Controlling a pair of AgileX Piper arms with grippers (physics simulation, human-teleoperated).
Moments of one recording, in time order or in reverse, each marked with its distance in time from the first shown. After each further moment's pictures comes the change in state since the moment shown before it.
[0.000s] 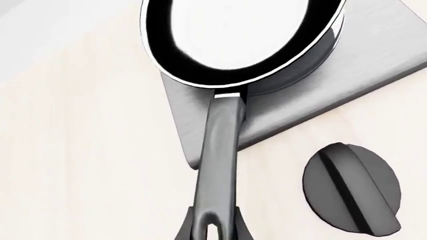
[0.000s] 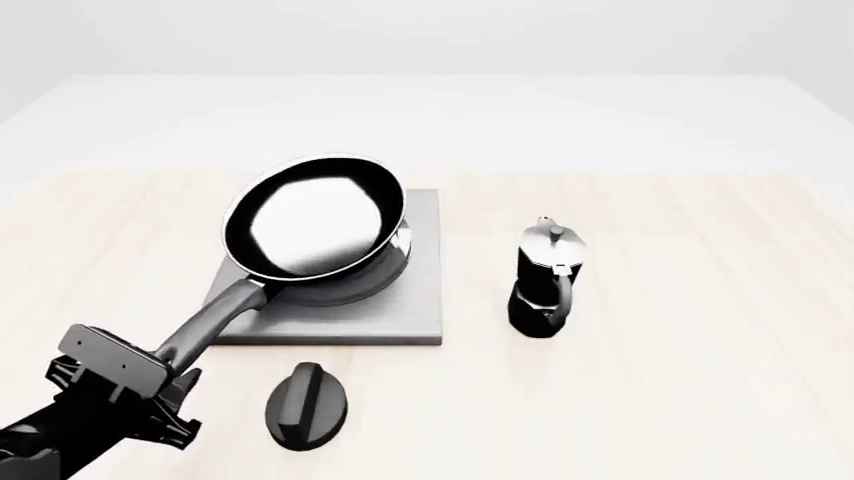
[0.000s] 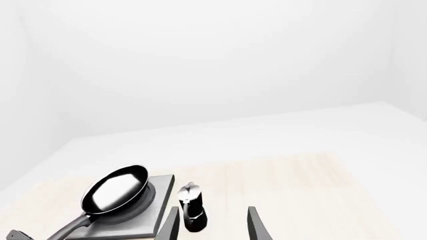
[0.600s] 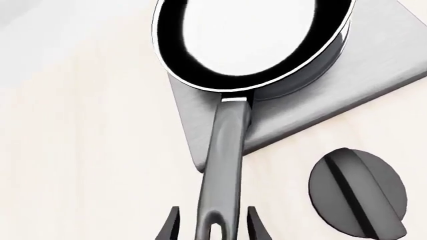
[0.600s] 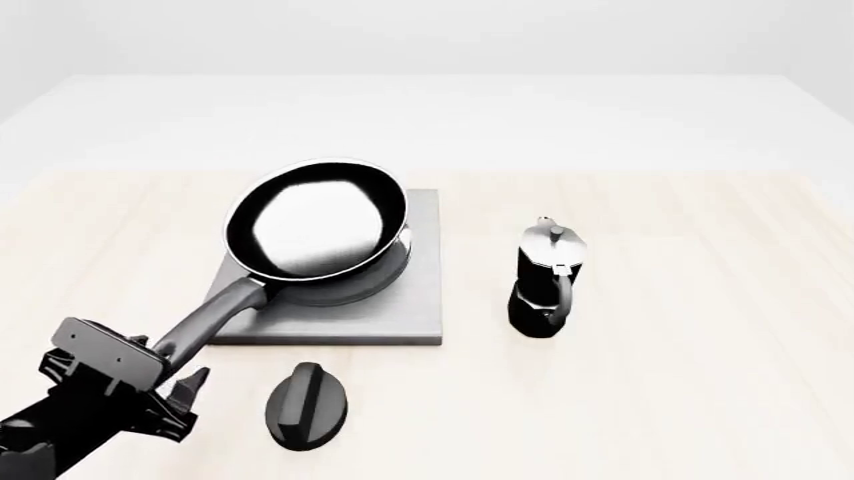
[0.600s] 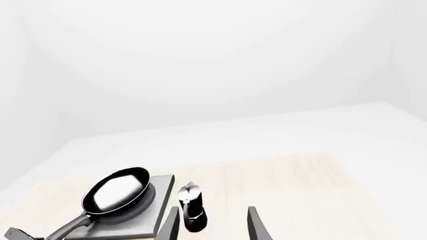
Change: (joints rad) left arm 0.010 -0.032 -0.015 0.026 0.022; right arm 0.000 0.000 0.000 0.000 0.000
